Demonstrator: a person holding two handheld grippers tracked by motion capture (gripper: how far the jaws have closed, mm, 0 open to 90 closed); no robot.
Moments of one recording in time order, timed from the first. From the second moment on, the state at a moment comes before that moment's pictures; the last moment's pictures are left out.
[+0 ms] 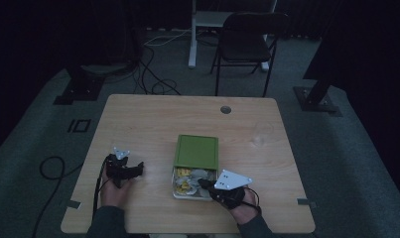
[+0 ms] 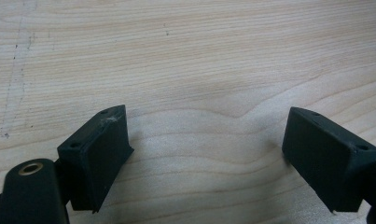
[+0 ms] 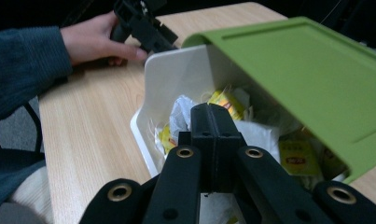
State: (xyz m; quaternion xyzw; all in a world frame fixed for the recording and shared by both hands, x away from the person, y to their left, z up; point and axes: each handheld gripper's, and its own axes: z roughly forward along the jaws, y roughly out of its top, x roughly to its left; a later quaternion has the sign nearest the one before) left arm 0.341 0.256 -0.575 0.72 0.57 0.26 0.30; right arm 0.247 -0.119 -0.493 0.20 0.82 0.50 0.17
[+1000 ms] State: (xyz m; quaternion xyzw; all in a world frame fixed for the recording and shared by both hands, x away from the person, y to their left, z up) left arm 0.340 0.256 -0.575 0.72 0.57 0.26 0.30; right arm 0.248 -0.140 -0.459 0.20 0.80 0.53 0.20
